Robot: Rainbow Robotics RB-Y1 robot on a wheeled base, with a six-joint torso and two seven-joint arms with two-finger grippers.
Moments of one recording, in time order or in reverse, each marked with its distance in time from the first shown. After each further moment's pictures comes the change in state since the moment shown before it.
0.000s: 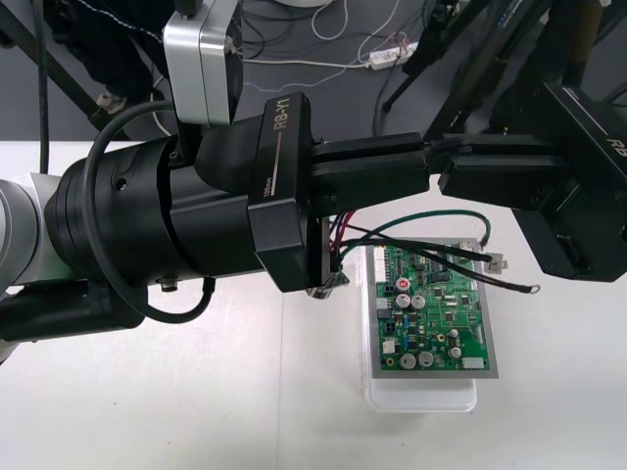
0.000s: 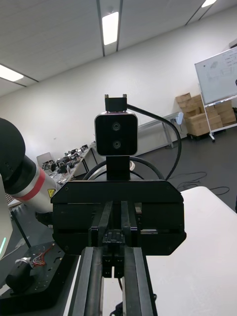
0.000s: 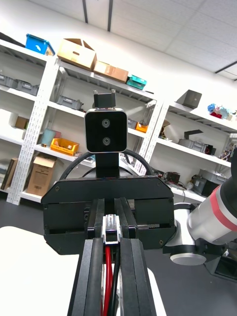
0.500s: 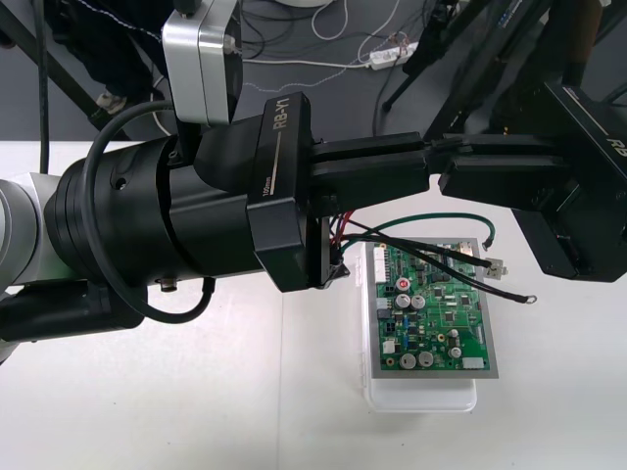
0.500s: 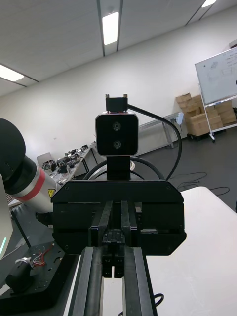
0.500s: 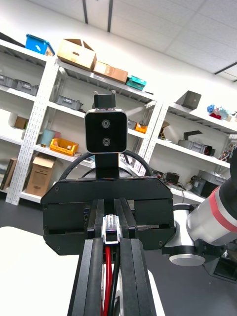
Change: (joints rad) right arm 0.000 0.000 0.000 0.000 0.000 0.000 0.000; left arm 0.000 0.000 0.000 0.000 0.005 0.000 0.000
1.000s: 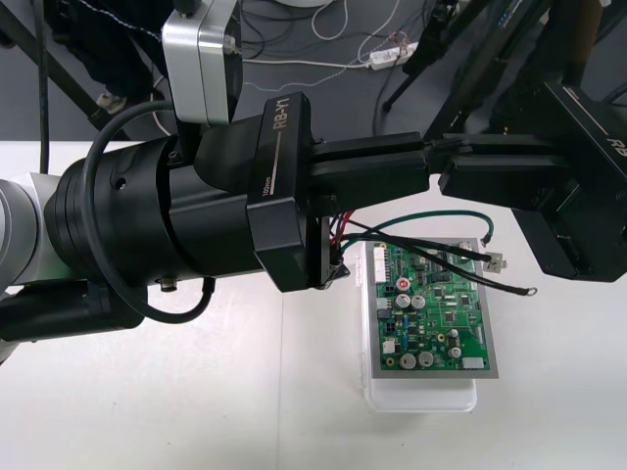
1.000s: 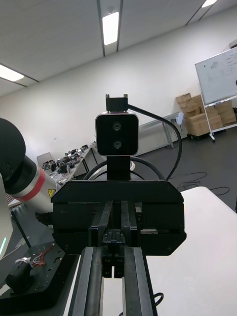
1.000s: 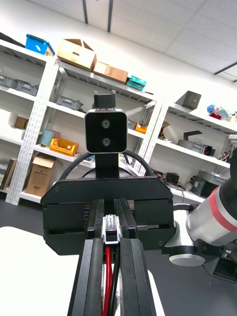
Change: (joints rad) right arm 0.000 0.000 0.000 0.000 0.000 0.000 0.000; left arm 0.000 0.000 0.000 0.000 0.001 0.000 0.000
